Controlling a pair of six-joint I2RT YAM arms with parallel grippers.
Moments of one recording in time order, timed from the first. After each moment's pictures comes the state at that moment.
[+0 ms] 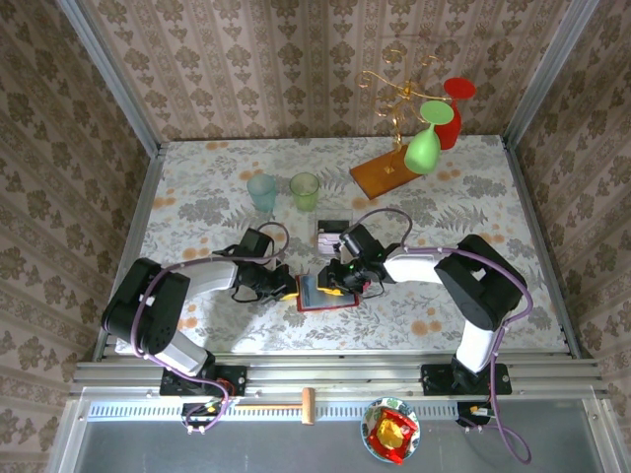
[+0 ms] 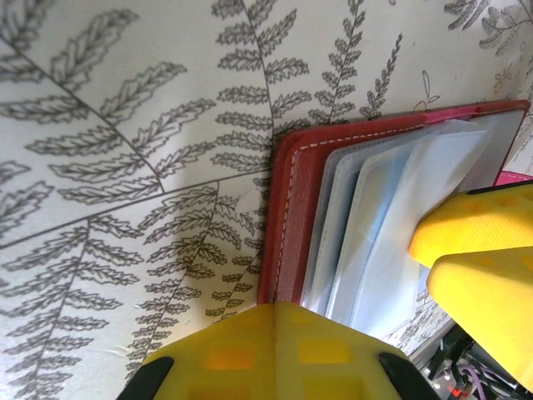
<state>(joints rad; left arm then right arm) -0.52 1.54 0.64 -0.27 0.60 -0.75 0.67 1.78 0.85 -0.04 -0.54 0.91</state>
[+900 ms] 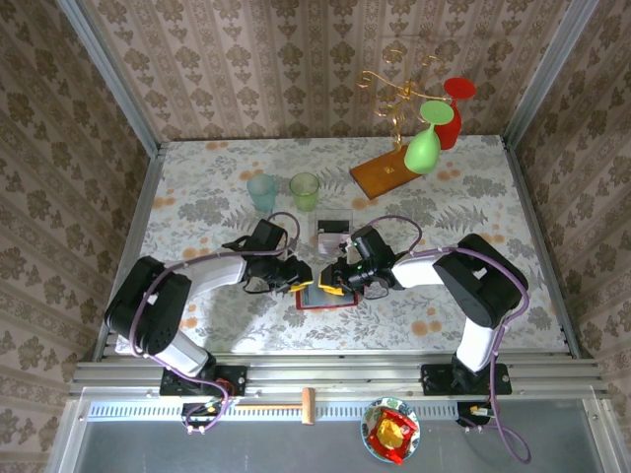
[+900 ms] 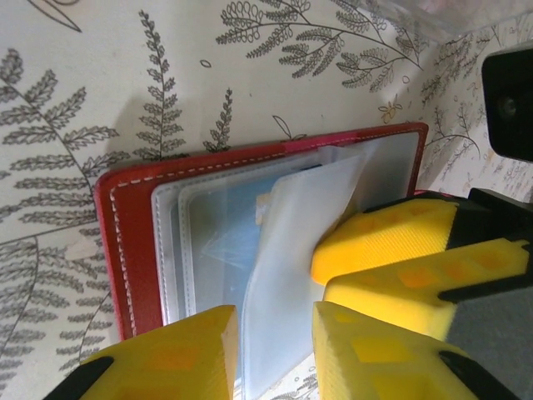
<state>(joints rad) -0.61 1.57 0.74 -0.25 0.55 -0.84 0.62 1.79 0.74 0.22 -0.65 1.00</state>
